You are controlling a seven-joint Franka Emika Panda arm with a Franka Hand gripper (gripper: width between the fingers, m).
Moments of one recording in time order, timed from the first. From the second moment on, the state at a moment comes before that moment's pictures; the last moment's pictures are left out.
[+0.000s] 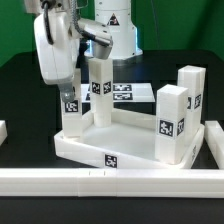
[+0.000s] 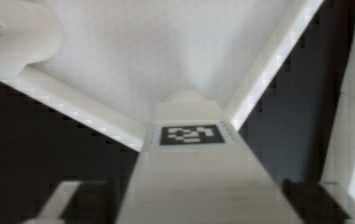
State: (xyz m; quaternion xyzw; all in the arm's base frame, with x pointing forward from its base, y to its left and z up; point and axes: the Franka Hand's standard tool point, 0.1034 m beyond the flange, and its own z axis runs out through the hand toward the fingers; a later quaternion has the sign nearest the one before) arm 0.578 -0.094 0.100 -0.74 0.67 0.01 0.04
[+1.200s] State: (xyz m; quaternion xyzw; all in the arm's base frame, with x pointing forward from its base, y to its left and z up) arm 0.575 -0.090 0.100 -0.97 0.25 0.01 0.00
